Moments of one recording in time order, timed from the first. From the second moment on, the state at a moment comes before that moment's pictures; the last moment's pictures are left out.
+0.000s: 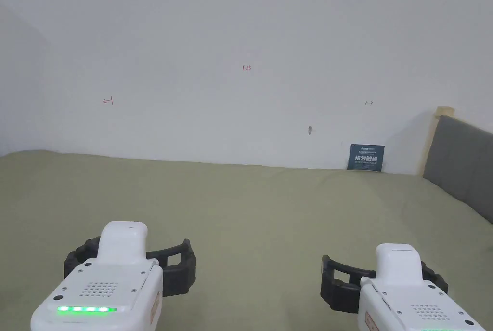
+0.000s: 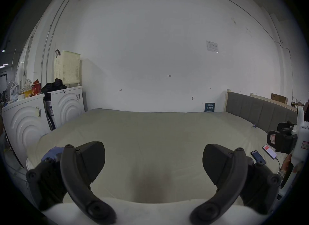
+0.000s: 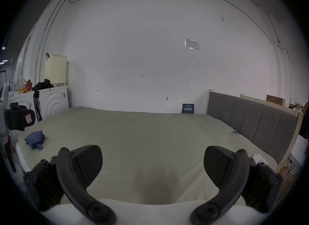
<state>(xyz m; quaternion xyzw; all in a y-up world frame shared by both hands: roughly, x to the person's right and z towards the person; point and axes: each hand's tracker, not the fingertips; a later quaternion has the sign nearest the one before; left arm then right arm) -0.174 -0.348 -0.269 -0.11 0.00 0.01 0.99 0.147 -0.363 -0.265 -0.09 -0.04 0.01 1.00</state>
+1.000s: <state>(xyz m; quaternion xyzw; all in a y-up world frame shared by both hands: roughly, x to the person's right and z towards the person) -0.190 -0.332 -0.276 -0.11 0.00 0.01 0.99 0.169 -0.347 -0.281 -0.09 -0.06 -0.02 0.99</state>
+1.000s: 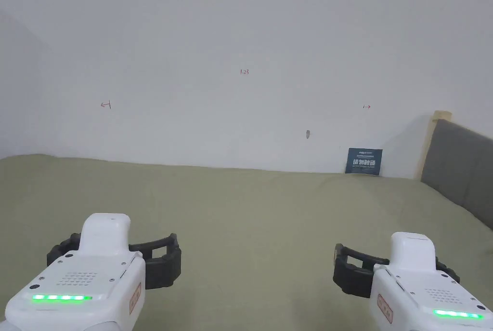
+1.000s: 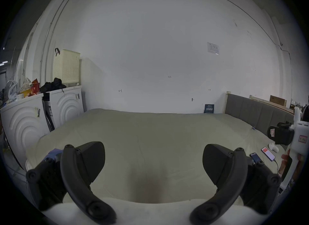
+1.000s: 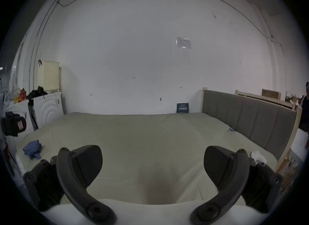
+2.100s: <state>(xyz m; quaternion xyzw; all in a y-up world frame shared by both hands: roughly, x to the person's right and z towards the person) -0.187 -0.328 -0.277 -0.13 0.00 0.03 0.99 0.165 -0.335 -0.292 -0.16 -0.02 -0.04 0.99</state>
